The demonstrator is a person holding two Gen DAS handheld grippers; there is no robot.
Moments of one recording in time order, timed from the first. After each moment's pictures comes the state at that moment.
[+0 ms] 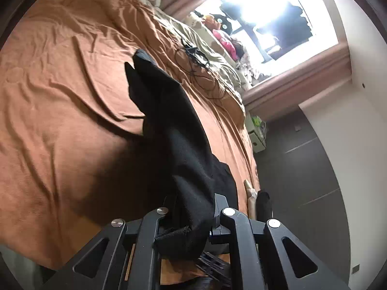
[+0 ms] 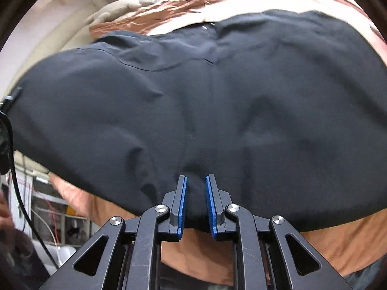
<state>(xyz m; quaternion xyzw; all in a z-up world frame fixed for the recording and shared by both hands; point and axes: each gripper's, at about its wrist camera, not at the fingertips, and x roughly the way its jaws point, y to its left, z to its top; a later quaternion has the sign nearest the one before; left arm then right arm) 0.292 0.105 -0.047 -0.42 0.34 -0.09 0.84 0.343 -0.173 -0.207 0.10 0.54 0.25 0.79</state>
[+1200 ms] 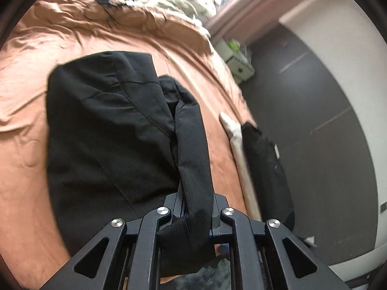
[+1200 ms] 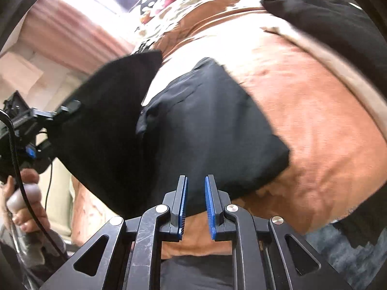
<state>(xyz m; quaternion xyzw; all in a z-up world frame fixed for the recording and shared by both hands) 0.436 -0.152 -0.054 -0.24 0.48 -0.20 0.82 0.316 -0.397 -0.151 0.27 0.46 0.15 0.83</state>
